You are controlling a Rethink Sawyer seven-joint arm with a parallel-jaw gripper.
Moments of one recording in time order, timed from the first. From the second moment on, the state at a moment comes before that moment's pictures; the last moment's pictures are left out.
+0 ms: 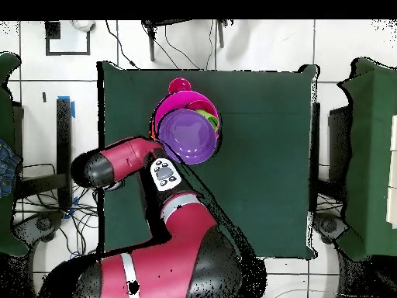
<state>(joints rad) -0.08 -0.45 0.41 1.56 -0.37 0.55 1.84</state>
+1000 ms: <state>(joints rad) -0.03 -0.39 0.31 1.50 -0.37 0.47 1.84</state>
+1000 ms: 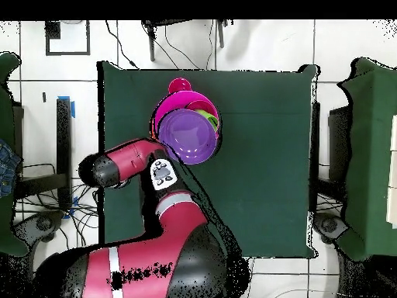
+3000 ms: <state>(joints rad) -0.35 -0.70 0.61 1.68 -0.18 0.70 1.84</state>
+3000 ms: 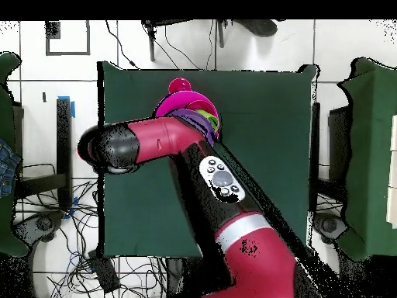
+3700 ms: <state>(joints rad) -0.47 -0.74 0.69 1.69 -0.23 0.98 1.84</state>
